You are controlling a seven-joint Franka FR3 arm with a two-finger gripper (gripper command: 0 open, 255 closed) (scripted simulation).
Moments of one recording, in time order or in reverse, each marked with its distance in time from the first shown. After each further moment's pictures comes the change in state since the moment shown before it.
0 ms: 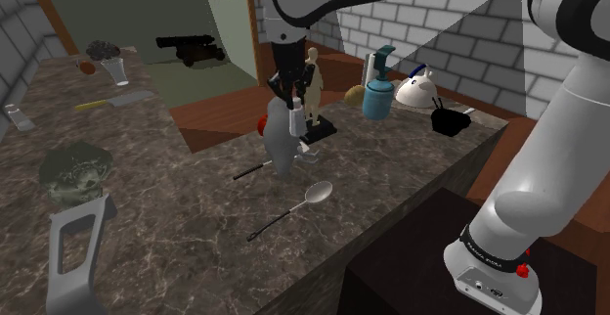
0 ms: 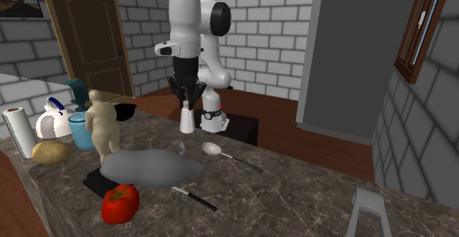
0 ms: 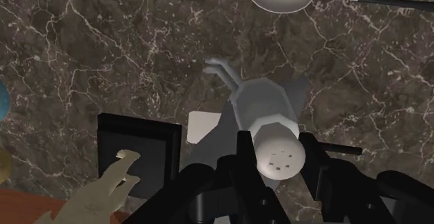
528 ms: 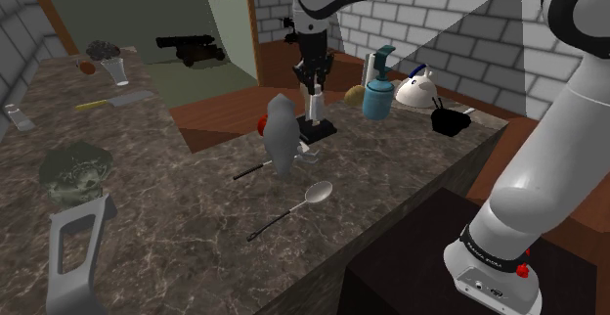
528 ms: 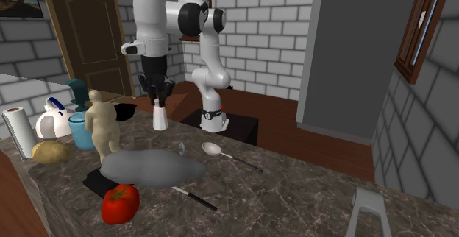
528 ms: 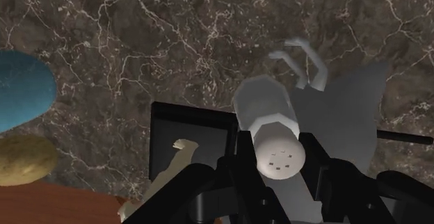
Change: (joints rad) arm -0.096 -0.024 -0.095 -0.030 0.000 0.023 -0.191
